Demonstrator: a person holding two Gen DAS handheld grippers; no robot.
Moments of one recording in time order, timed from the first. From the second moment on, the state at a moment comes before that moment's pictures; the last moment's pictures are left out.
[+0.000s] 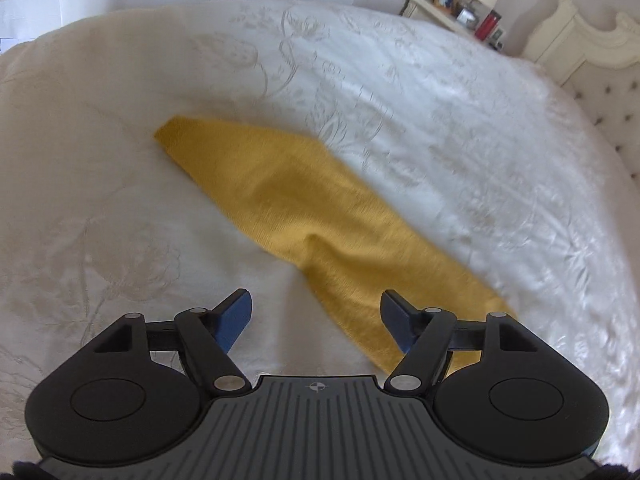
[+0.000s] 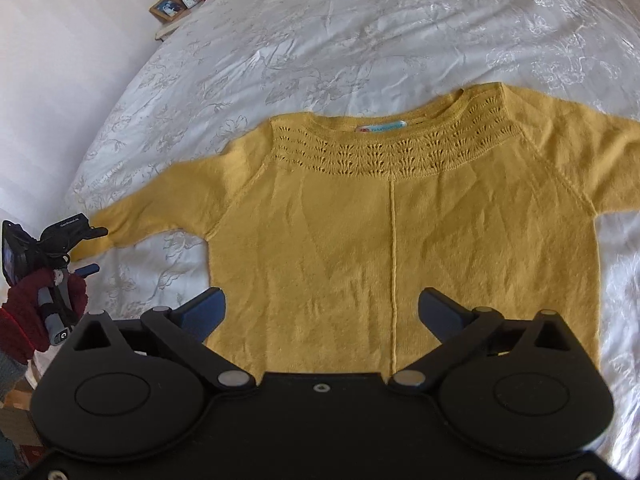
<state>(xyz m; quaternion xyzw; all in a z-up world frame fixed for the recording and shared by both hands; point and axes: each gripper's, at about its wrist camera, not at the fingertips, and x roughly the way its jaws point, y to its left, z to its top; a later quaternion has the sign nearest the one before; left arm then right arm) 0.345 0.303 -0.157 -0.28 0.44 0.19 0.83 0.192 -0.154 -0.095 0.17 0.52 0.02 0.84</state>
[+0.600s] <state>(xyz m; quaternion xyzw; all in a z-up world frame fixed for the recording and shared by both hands) 0.387 0.318 -0.193 -0.28 0.43 0.22 0.83 0.241 -0.160 -0.221 0.12 0.64 -0.04 0.76</state>
